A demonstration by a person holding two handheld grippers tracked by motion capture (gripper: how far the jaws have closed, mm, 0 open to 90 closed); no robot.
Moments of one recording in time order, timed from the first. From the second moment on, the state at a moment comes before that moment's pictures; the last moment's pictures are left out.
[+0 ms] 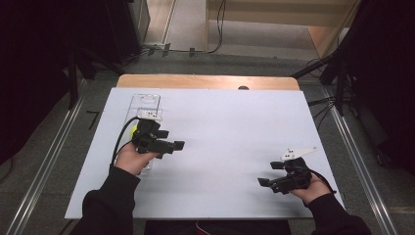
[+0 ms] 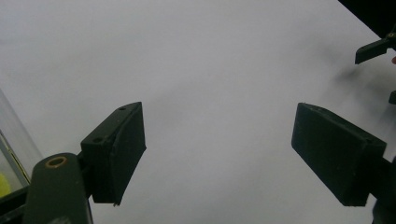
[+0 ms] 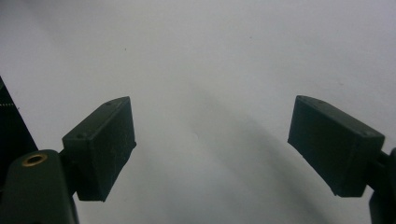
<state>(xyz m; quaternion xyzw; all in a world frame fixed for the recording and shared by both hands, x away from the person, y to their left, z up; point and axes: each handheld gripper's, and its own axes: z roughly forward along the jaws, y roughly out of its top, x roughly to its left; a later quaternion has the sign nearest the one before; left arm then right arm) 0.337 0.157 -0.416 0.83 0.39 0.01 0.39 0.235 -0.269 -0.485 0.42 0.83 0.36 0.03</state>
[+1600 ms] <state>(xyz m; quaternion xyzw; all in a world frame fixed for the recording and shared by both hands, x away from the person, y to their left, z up) 0.281 0.176 -0.455 0.86 0.33 0.00 0.39 0.235 -0.269 -0.485 0.43 0.83 0.36 0.03</state>
